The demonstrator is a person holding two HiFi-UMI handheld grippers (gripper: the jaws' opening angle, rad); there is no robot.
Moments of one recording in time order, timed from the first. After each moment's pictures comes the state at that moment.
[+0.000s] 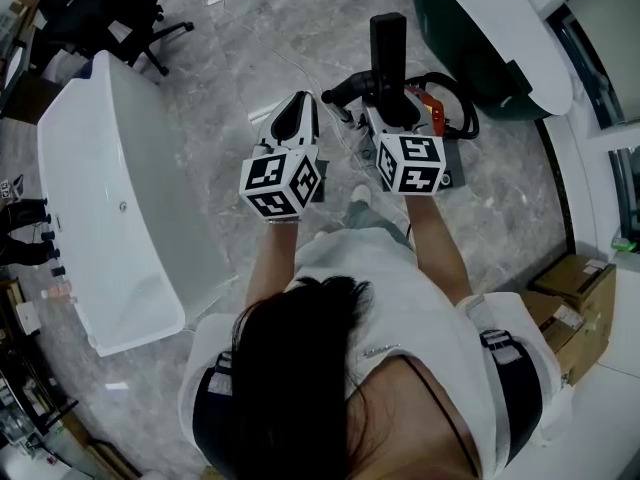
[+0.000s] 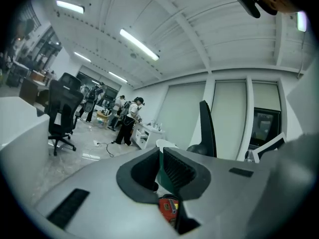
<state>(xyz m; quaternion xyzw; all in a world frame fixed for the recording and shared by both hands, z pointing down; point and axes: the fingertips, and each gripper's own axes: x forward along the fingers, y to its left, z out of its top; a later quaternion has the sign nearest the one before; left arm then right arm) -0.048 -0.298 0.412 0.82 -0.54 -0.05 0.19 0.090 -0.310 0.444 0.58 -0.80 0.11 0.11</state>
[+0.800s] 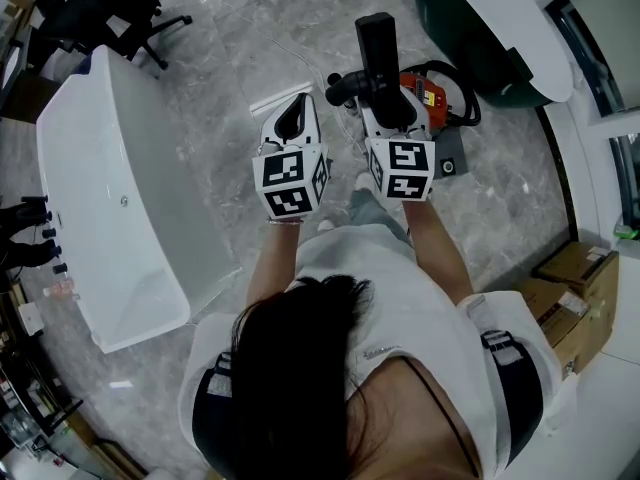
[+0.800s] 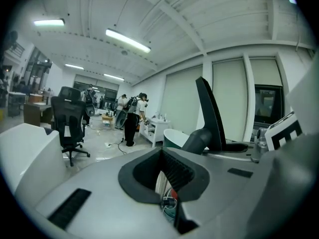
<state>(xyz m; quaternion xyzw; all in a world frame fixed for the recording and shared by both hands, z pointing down) -0.063 -0.268 0.430 0.81 -0.56 0.05 0.15 0.063 -0.275 0.442 0.60 -0.79 0.06 0.13</state>
